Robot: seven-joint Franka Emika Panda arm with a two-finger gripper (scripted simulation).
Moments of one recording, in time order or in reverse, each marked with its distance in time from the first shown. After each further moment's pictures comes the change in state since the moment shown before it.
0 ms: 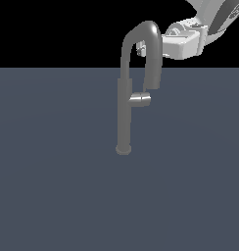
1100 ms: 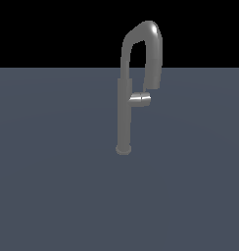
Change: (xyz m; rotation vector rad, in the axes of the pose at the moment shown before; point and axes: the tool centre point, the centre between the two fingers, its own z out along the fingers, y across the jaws) arm -0.133 0.047 0.030 -0.354 0.475 -0.356
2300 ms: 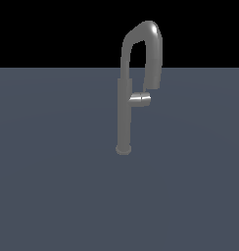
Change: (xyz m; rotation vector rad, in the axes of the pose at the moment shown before) arm -0.122 0.041 0.023 -0.308 0.418 -0.319
